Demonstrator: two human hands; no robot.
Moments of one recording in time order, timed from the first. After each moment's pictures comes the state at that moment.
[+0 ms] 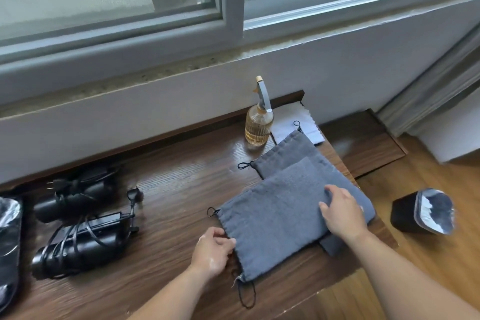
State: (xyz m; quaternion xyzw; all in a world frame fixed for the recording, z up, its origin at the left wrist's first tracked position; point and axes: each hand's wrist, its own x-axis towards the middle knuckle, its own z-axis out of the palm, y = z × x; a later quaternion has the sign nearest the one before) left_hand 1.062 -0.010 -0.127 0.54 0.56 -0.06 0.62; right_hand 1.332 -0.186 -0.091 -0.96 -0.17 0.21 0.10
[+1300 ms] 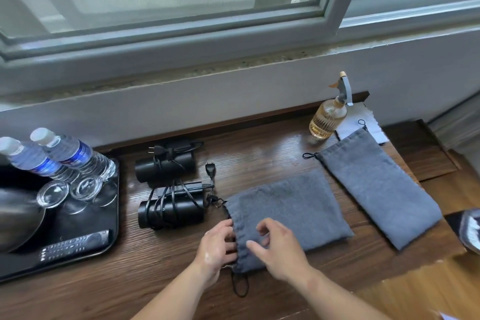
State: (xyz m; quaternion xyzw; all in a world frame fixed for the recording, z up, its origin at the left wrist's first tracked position) left_hand 0.909 0.052 -0.076 0.37 0.56 0.04 0.74; right_hand 1.038 -0.056 -0.076 -0.83 -0.38 0.35 0.20
